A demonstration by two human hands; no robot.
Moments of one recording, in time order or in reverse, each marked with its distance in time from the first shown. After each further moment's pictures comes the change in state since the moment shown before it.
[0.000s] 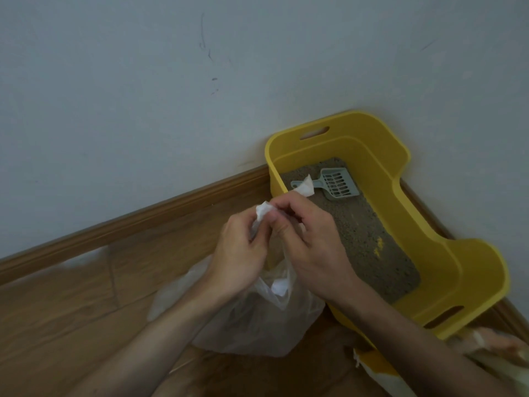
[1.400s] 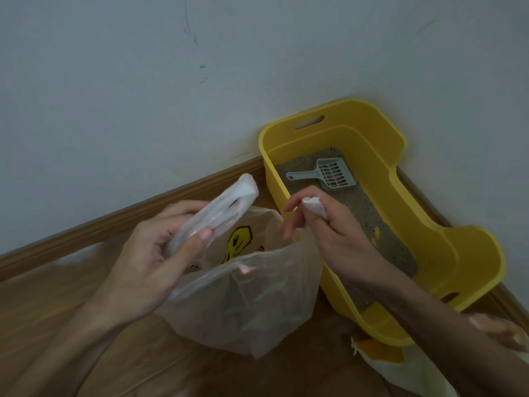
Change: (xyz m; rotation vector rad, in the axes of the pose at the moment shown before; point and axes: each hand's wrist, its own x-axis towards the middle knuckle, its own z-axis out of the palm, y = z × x) left_hand -0.033 -0.009 -0.079 0.054 -0.112 0.160; right_hand -0.012 0.010 -0.037 0.140 -0.149 0.283
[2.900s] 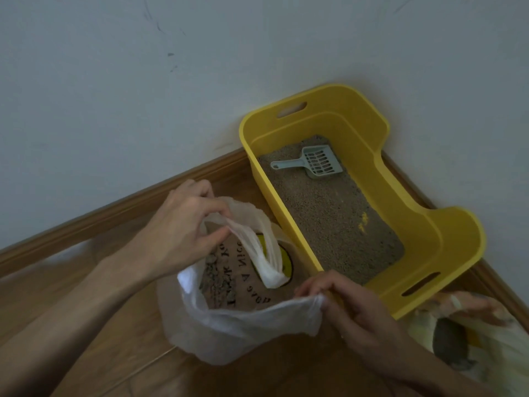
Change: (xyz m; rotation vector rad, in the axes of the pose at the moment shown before) left_hand 0.045 -0.014 0.026 0.673 -0.212 0.112; right_hand -0.111 0.049 -0.007 0.098 -0.083 0.010
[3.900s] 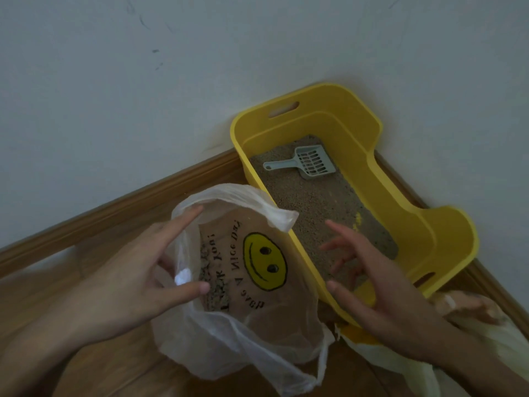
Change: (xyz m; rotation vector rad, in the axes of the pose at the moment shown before) left_hand -0.054 0.007 -0.016 -0.380 -0.204 -0.326; right_hand 0.005 -0.028 -0.040 -0.501 0.067 0.014
